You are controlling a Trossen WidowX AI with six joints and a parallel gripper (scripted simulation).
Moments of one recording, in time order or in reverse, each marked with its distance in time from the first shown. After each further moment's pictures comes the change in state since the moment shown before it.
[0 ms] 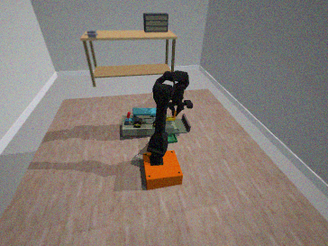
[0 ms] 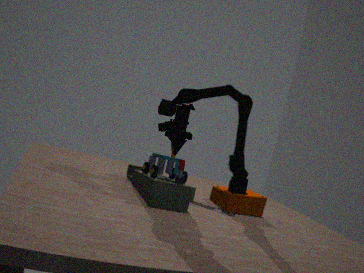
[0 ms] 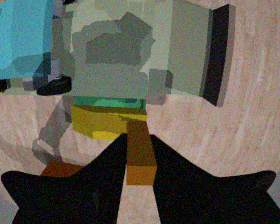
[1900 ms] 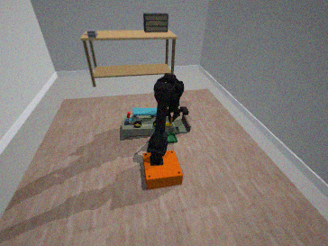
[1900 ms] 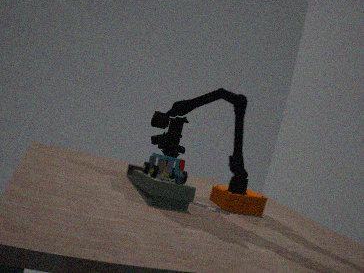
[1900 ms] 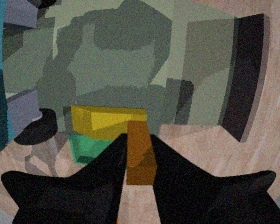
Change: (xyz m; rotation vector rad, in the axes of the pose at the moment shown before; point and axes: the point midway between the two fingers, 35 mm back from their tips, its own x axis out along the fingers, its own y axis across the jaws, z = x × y) arm 0.060 0.008 0.022 -0.001 -0.016 -0.003
